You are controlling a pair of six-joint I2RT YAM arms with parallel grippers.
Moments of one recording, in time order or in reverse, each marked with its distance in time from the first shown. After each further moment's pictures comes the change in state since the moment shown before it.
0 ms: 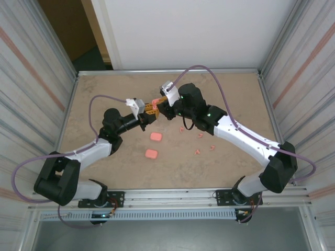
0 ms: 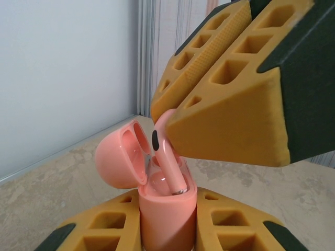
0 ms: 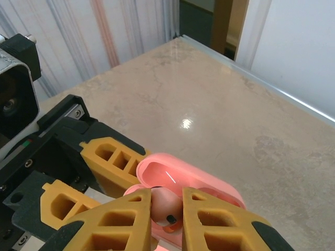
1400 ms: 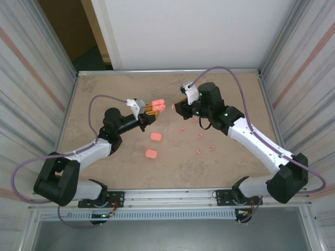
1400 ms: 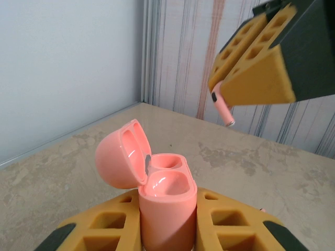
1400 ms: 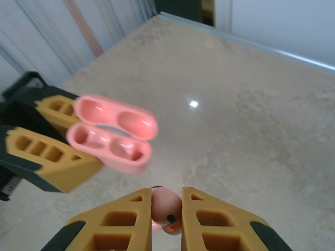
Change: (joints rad) left arm 0.006 -0.004 0.002 -0.068 -0.011 0.014; right arm -0.162 -0.132 -0.098 -0.098 -0.126 0.095
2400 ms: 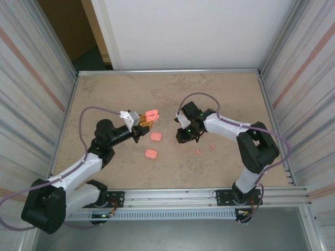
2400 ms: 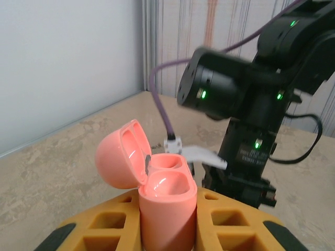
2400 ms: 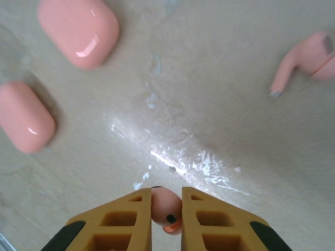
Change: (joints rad) left arm 0.000 -0.282 -0.153 -0.188 -0.030 0.085; right arm -0.024 0.362 -0.106 -0.265 -0.093 0.063
